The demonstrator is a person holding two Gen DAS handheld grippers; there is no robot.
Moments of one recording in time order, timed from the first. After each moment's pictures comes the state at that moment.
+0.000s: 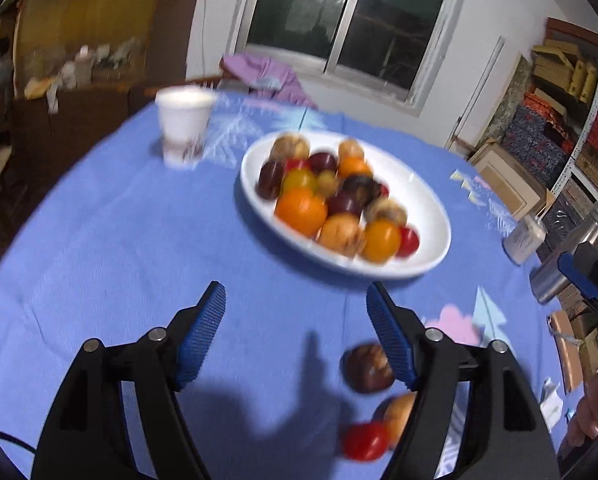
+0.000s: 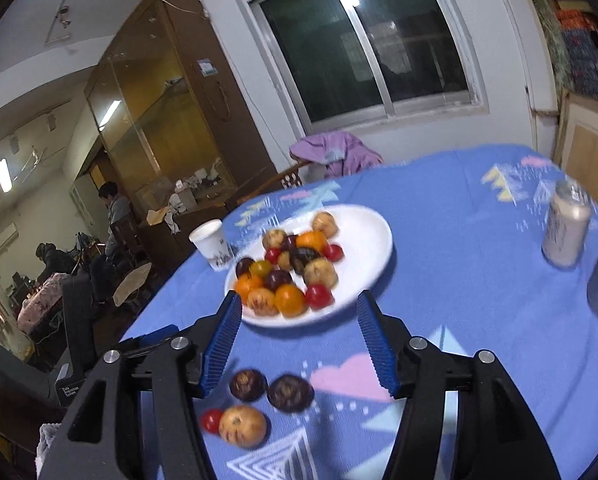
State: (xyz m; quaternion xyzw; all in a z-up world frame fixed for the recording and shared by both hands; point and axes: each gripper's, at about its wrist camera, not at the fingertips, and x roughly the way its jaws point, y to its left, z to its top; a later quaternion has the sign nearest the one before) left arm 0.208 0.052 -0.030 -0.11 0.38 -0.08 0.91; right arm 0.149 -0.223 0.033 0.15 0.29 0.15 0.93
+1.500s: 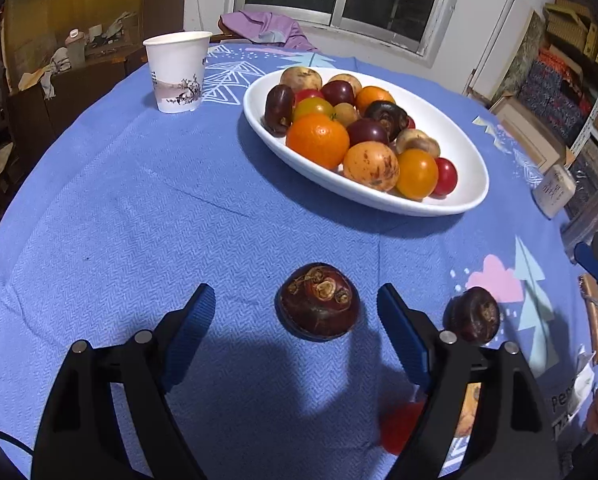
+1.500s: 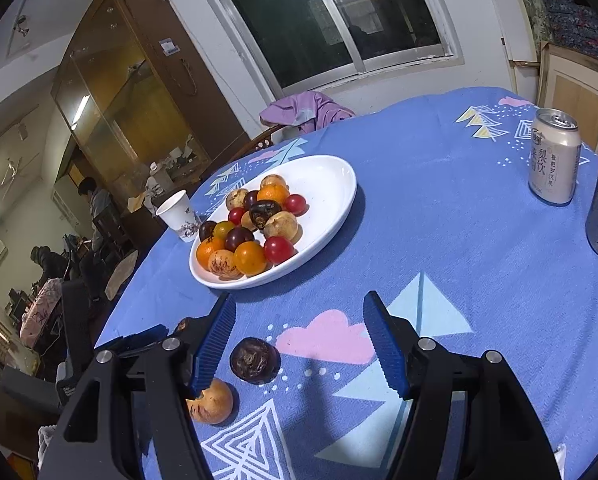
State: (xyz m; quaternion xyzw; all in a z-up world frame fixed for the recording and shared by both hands) left arm 0.224 0.037 -0.066 -0.05 0.45 -0.07 0.89; right arm 0.160 -0.236 -0.003 0.17 0.35 0.13 0.91
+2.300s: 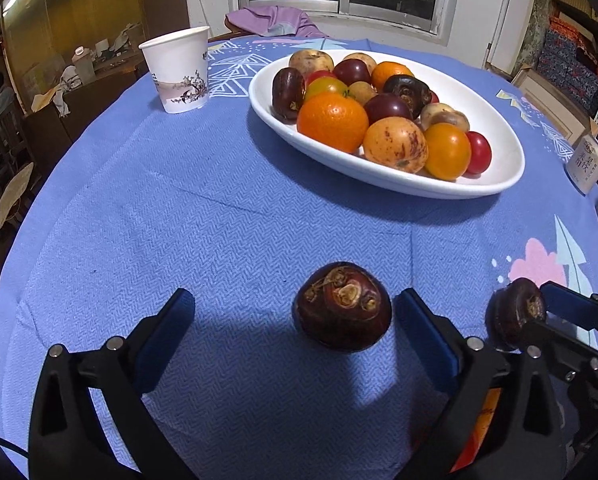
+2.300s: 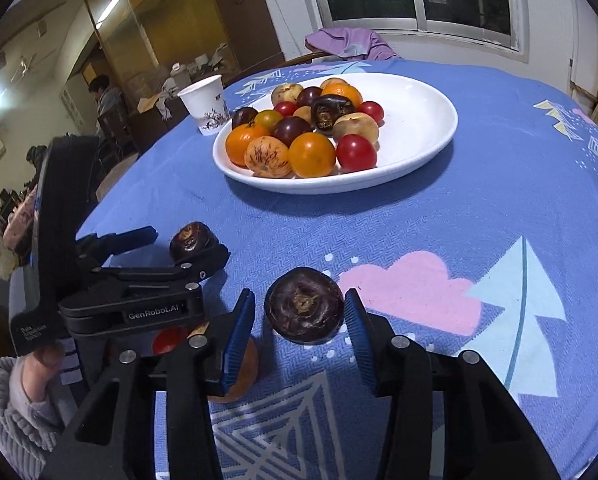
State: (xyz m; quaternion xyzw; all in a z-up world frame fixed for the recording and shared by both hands) left arm 0.240 0.025 -0.080 0.01 0.46 -0.03 0.89; right arm 0.177 -0.144 -0.048 0.03 0.45 0.17 0.88
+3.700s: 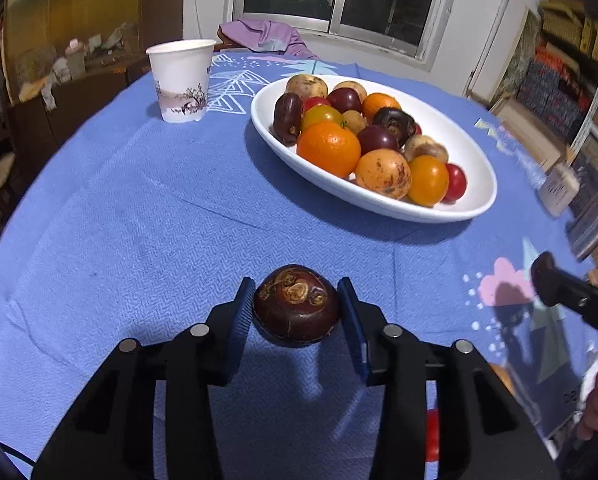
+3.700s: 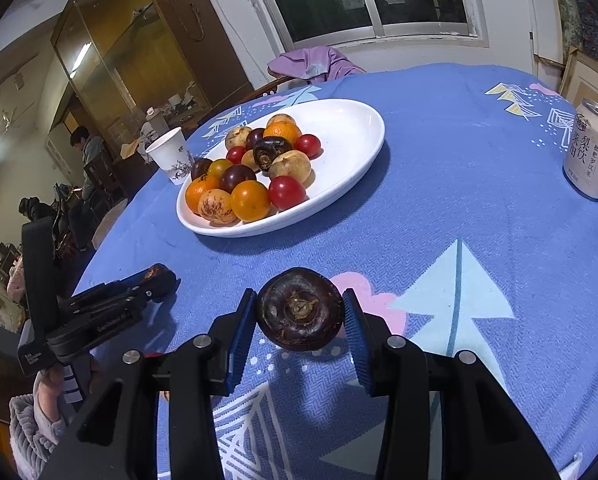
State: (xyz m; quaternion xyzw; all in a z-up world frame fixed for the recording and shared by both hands) left arm 0.228 0.049 -0.068 -0.06 0.43 -0.07 0.90; right arm 0.178 -0.200 -0.033 0.11 0.42 0.14 0.89
